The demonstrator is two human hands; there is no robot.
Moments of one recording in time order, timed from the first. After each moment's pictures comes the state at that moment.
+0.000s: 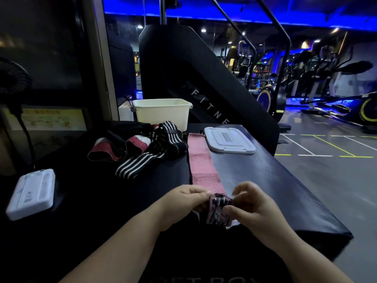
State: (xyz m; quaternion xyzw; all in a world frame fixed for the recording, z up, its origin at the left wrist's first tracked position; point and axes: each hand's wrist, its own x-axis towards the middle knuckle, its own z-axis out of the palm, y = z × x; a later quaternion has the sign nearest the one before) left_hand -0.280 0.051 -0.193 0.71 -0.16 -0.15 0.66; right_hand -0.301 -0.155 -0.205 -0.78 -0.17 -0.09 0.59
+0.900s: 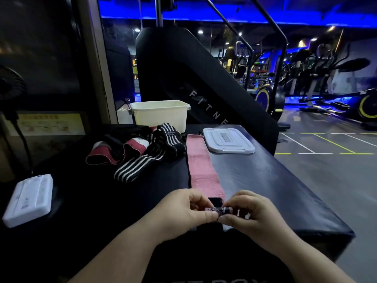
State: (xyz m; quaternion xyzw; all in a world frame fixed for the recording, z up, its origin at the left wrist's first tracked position) left_hand -0.310 0.052 -0.175 0.84 -0.15 -0.07 0.51; right_hand -0.305 -0.156 -0.198 -0.85 -0.27 -0.17 0.42
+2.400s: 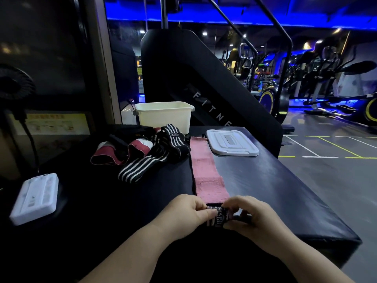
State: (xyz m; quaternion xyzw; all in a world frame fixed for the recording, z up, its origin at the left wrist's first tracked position) left_hand -0.285 0.047 -0.203 0.90 -0.10 -0.03 0.43; right_hand -0.289 -0.165 -0.214 -0.88 -0.29 -0.14 0.35
